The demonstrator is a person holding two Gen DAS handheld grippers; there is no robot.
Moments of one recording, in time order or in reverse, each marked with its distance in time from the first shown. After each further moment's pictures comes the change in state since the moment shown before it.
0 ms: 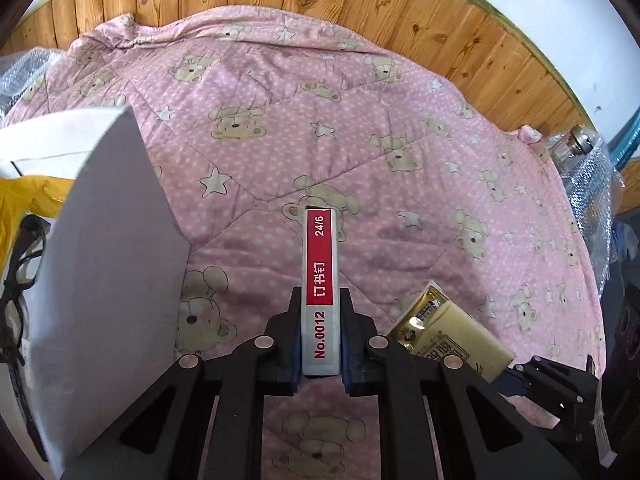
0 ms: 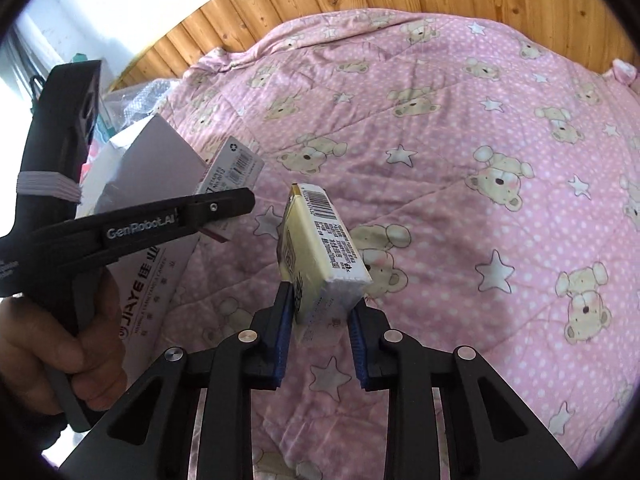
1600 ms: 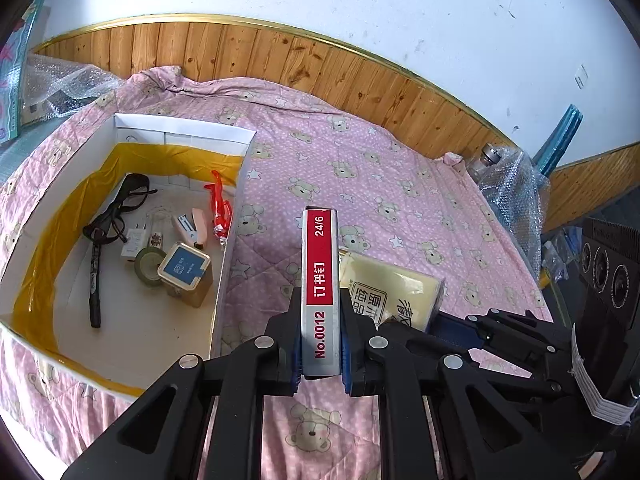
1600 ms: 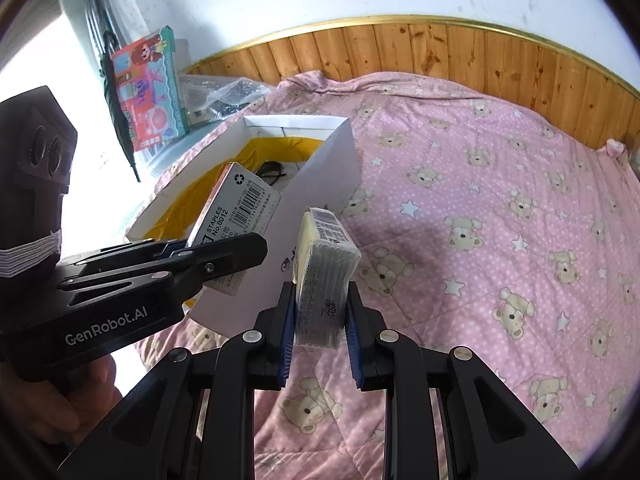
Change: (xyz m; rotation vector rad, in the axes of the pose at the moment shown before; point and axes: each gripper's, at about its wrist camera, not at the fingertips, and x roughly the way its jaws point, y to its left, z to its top) left arm -0.207 0.013 -0.143 -0.003 -0.196 -0.119; right arm -0.118 0.166 -0.086 -0.208 -0.117 -0.010
